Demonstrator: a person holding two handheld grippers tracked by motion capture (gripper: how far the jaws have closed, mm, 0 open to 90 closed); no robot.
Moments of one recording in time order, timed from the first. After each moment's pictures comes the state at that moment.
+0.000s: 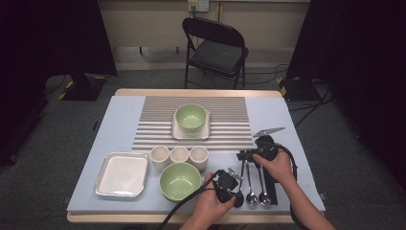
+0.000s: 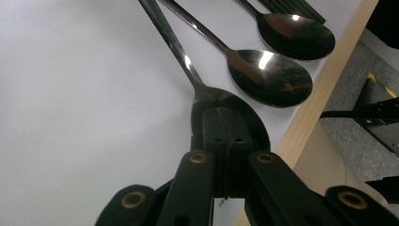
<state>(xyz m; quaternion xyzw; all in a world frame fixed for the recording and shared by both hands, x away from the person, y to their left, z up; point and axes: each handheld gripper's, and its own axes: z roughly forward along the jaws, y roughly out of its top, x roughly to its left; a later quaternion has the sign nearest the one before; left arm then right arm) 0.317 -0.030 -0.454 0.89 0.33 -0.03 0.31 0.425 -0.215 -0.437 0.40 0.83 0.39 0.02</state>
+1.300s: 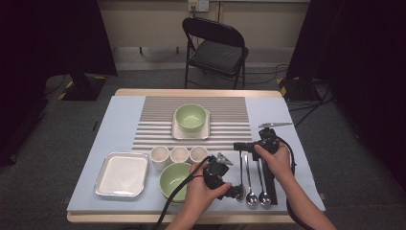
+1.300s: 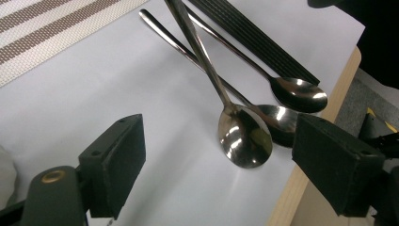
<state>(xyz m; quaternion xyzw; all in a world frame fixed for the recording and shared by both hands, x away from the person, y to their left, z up) 0.338 -0.003 -0.423 0.86 0.34 0.00 0.38 0.430 -0.213 -0.414 0.42 0.76 0.50 -0.05</state>
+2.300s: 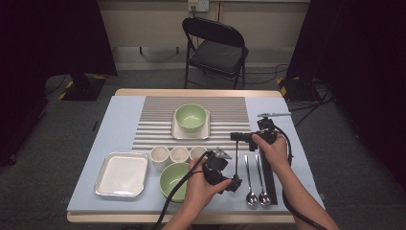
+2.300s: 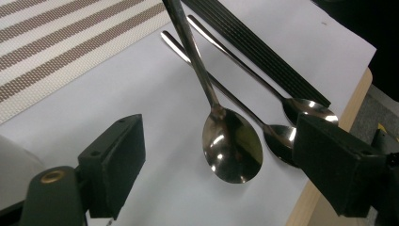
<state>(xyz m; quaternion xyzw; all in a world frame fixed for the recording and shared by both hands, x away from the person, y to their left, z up) 0.347 -0.002 -0.413 0.85 0.36 0.02 0.38 0.445 -0.203 -0.391 0.42 0.74 0.52 -0.06</state>
